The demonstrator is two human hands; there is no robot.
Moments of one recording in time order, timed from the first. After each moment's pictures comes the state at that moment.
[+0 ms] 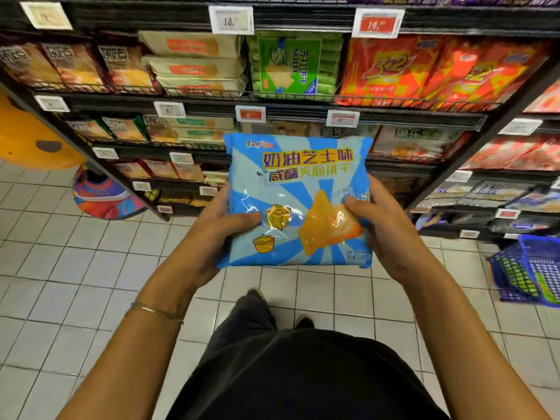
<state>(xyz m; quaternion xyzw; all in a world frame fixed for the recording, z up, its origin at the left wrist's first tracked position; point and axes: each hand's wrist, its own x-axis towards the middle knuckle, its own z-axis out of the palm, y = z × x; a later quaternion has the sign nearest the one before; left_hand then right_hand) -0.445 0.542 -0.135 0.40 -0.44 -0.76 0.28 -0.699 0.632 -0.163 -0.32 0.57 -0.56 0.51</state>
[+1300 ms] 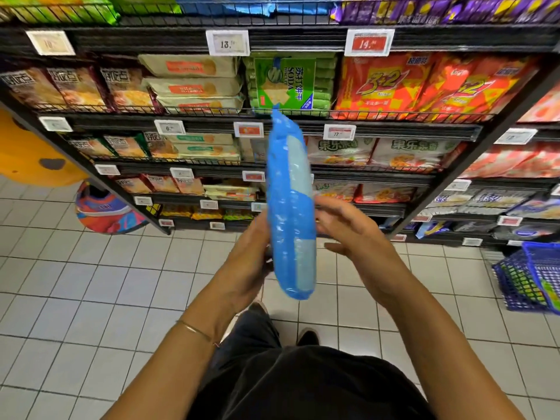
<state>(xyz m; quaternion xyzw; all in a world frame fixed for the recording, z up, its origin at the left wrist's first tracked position) -0.490 0.563 -0.158 0.46 -0.44 -0.73 0.25 -0.666 0.634 -0.132 -0.34 0.61 -0.49 0.52</state>
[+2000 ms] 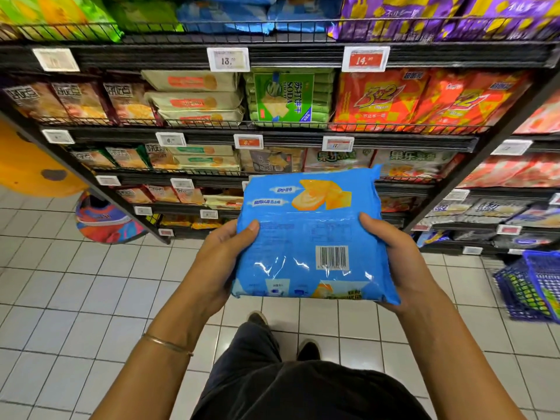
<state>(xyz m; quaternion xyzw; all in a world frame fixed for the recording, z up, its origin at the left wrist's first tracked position) -0.461 0.534 -0.142 0.46 -0.39 -0.76 0.27 -0.696 0.641 -0.139 -0.10 0.43 -0.60 0.67</state>
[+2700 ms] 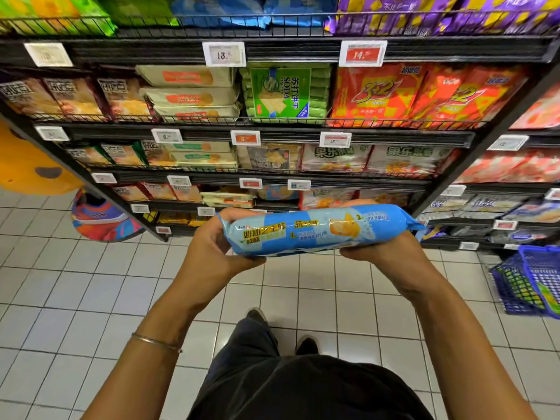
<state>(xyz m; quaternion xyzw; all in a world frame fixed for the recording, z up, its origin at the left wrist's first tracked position) -0.448 0.534 -0.142 0.36 -0.66 -0.57 0.33 -0.720 0.640 -0.166 -0.35 0.65 -0.51 0.44</state>
